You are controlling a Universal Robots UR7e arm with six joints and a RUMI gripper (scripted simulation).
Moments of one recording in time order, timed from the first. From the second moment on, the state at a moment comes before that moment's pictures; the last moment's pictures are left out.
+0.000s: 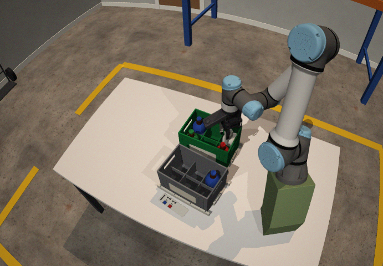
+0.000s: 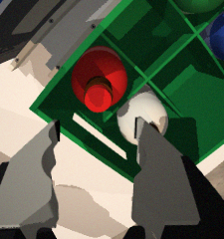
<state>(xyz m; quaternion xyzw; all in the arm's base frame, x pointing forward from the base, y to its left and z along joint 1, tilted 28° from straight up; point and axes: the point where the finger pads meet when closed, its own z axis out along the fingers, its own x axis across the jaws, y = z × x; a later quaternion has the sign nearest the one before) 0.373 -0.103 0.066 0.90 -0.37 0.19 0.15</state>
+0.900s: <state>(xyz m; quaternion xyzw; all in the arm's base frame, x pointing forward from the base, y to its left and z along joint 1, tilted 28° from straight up) 0.381 -0.116 0.038 0.90 -0.37 0.19 0.15</state>
